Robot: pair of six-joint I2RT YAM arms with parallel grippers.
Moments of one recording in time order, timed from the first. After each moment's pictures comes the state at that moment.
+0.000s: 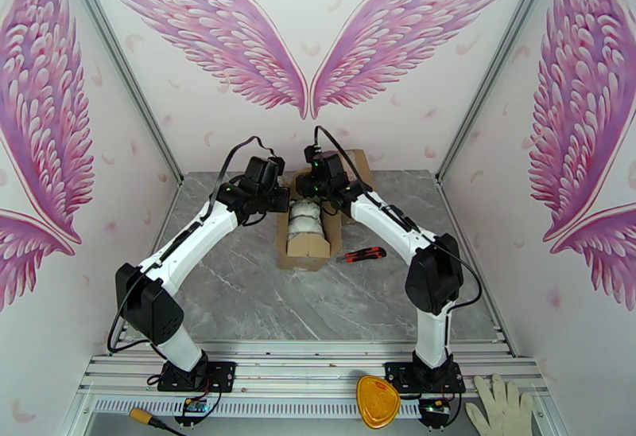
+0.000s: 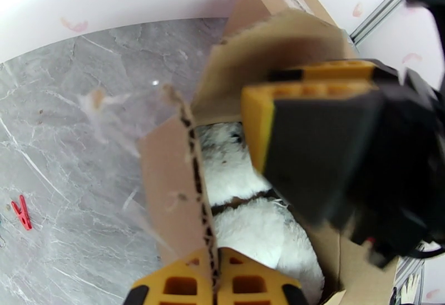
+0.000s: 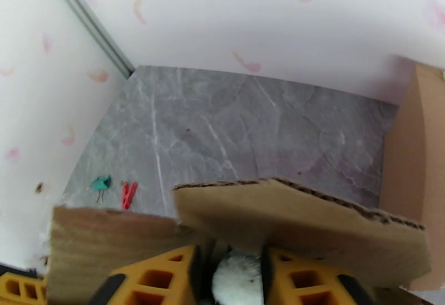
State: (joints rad) left arm -0.51 1.68 1.66 -0.72 0.00 -0.36; right arm 0.57 1.92 1.81 -0.42 -0.08 0.30
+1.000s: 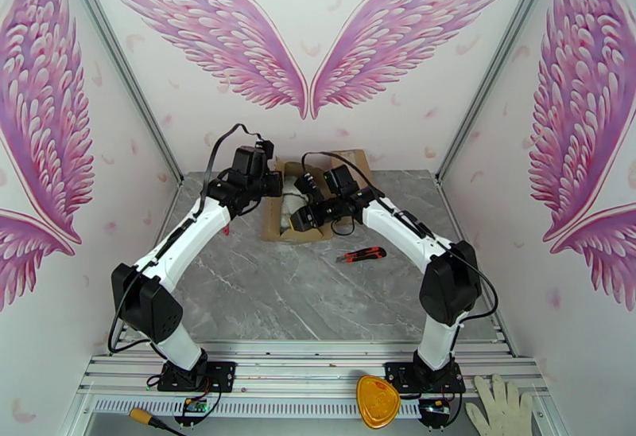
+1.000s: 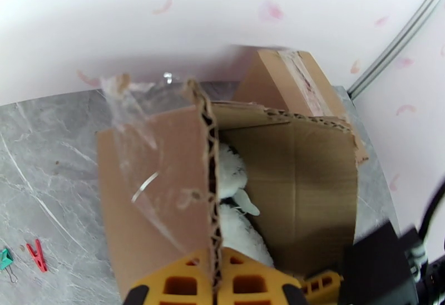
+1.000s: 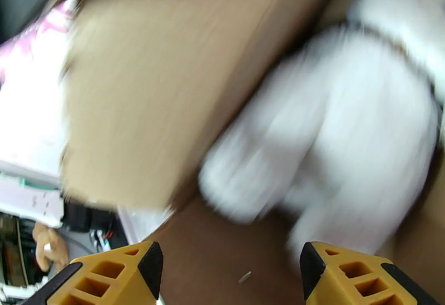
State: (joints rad) left arm -0.42 1.68 1.67 -0.54 0.01 -0.36; right arm 0.53 1.80 1.61 -0.64 -0.67 0.07
